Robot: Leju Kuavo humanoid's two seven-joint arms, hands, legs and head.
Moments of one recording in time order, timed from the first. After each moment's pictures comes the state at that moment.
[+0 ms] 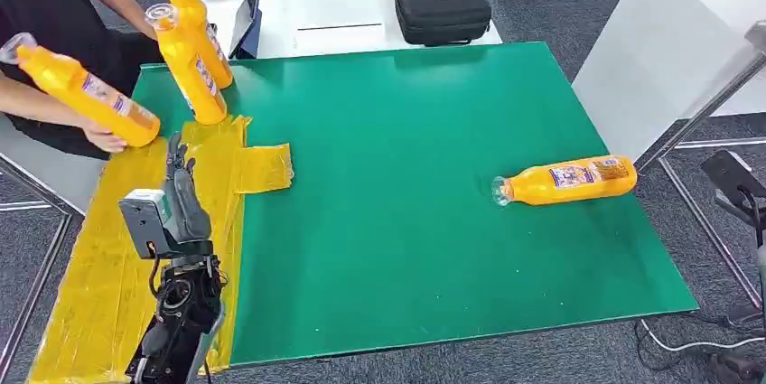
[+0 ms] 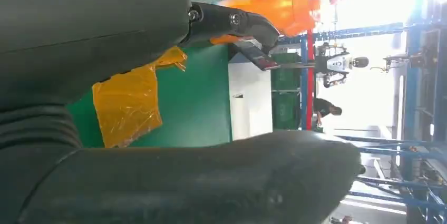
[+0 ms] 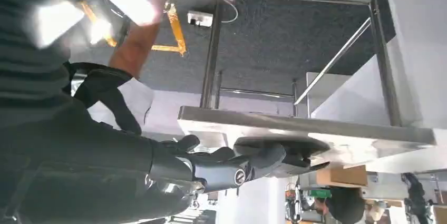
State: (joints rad) left arm -0.20 -0.09 -0.11 -1.30 0.05 0.33 -0.49; right arm -0.71 -0.58 -0.23 -0.42 1.09 -0.34 -0.04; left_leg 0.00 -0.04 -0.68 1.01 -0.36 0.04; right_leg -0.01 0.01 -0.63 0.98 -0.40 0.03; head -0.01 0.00
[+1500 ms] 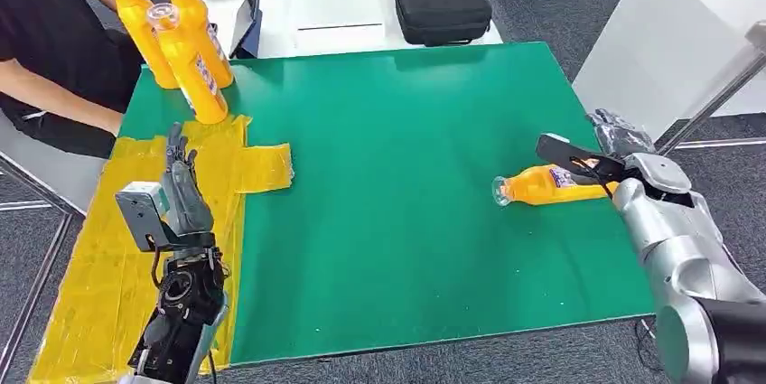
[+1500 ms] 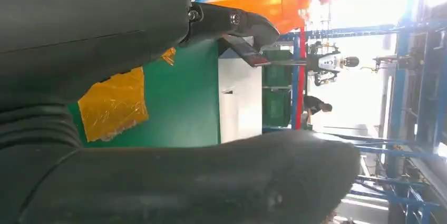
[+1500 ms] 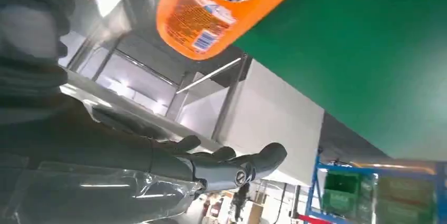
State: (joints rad) left arm -0.24 -0.09 -0.11 -1.29 0.08 0.32 -0.50; right arm -0.90 -0.27 0.09 -0.35 1.32 -0.18 -0.12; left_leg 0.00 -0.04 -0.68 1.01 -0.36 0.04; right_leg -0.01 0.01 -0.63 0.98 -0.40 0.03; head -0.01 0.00
